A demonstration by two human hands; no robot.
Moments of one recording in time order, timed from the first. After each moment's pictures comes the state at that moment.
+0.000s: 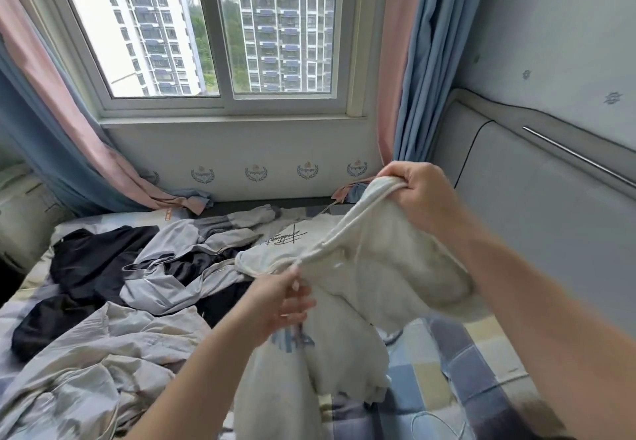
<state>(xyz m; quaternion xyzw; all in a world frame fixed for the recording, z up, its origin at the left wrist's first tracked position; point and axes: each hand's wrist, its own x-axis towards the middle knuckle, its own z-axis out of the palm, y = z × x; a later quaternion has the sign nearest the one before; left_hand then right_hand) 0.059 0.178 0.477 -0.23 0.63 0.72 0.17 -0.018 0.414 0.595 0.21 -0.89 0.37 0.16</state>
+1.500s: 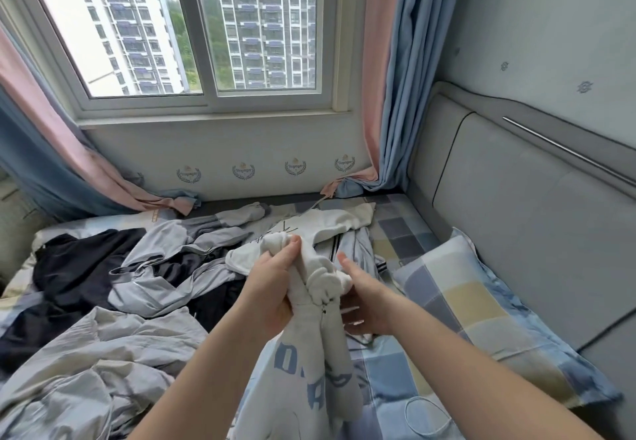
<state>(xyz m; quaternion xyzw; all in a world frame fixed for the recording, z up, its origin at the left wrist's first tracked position) 0.073 0.206 0.510 -0.15 0.50 0.85 0.08 0.031 0.374 0.451 -0.16 -0.66 0.62 -0.39</state>
